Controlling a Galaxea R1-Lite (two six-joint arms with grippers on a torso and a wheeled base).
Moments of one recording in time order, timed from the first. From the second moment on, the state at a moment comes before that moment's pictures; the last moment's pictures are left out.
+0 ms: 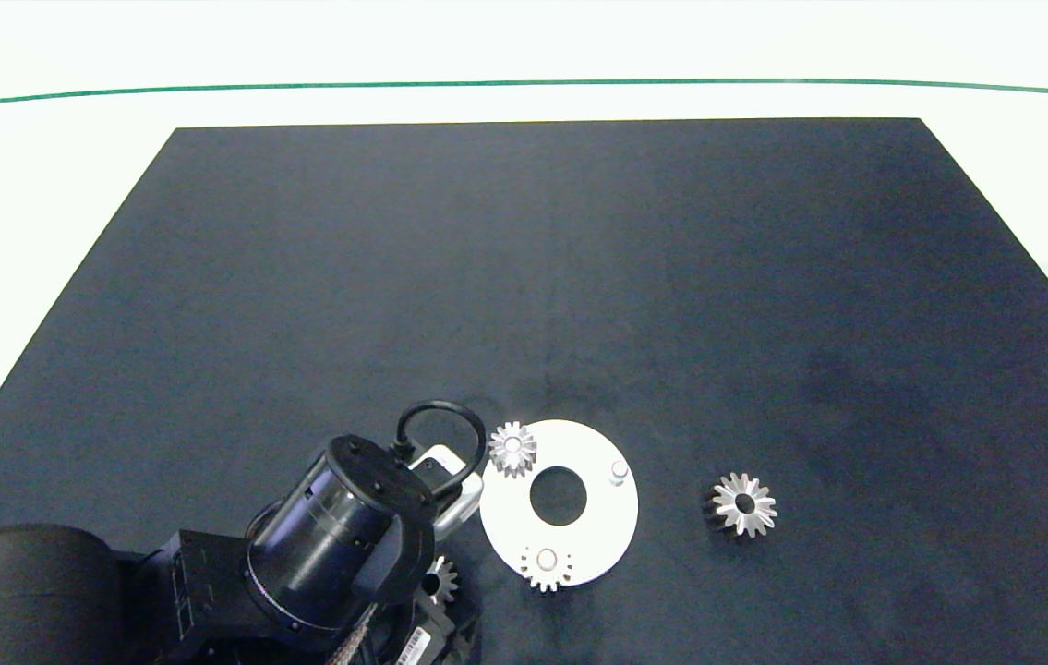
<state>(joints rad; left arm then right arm) -0.90 1.57 -0.74 0.02 0.38 0.01 0.55 0.77 -0.93 0.39 -0.19 -0.18</state>
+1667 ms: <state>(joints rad) -0.94 1.62 -0.69 -0.08 0.35 -0.02 0.55 0.77 -0.93 0.39 -0.18 -0.19</state>
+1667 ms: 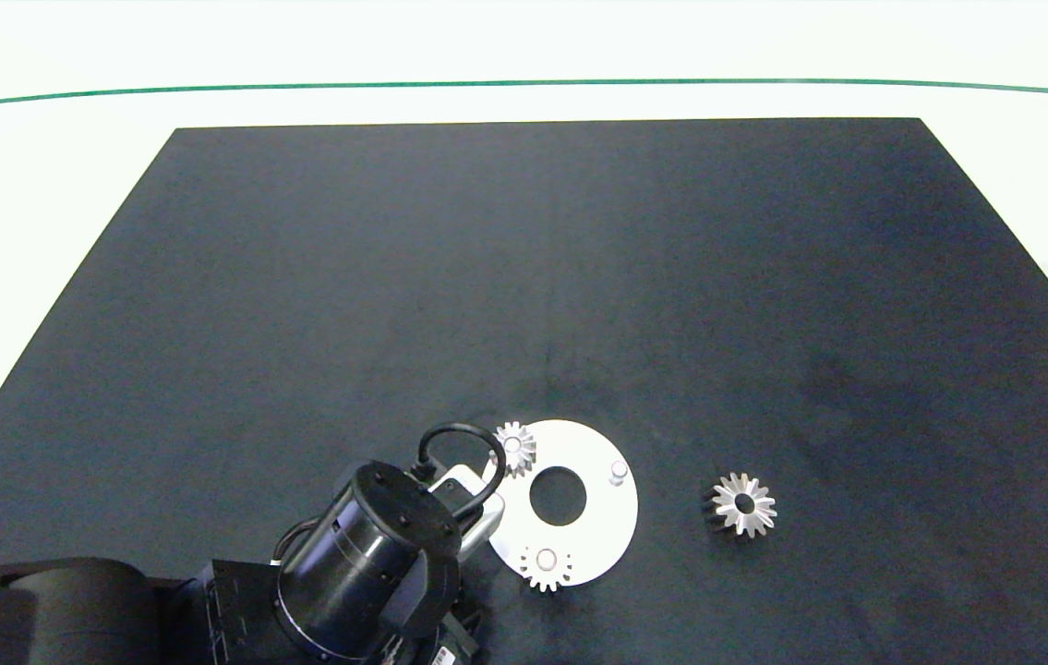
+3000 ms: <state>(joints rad) -0.93 1.56 -0.73 -0.02 0.35 0.06 0.55 0.76 -0.93 0.39 -0.16 -0.19</state>
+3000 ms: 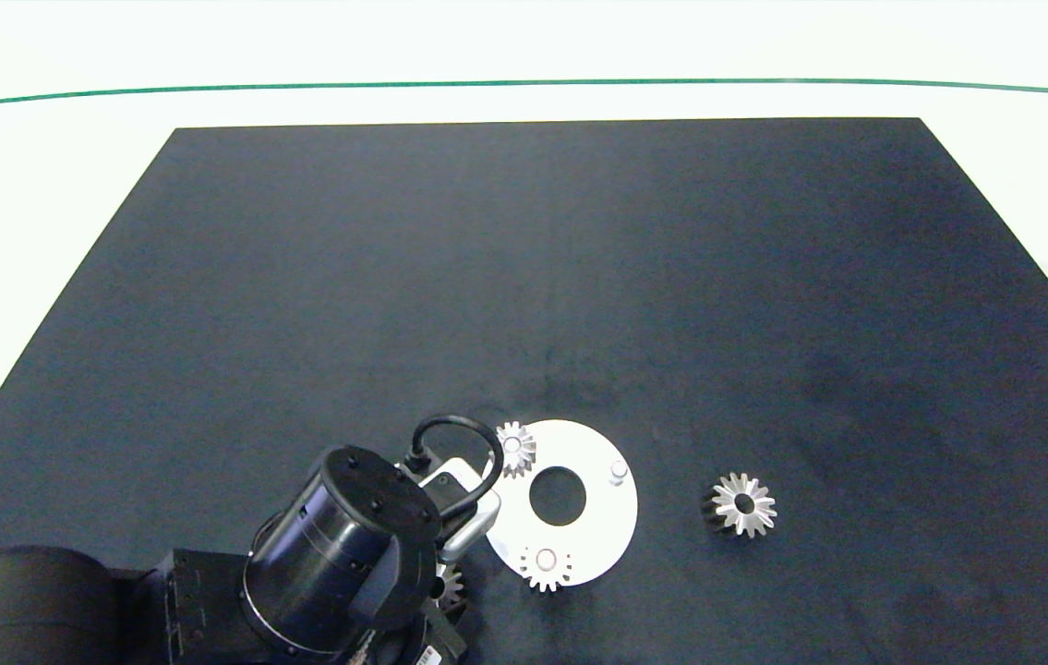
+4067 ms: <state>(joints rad) -0.94 1.46 -0.79 0.14 0.36 0.05 0.55 0.74 -0.93 0.39 -0.16 -0.21</state>
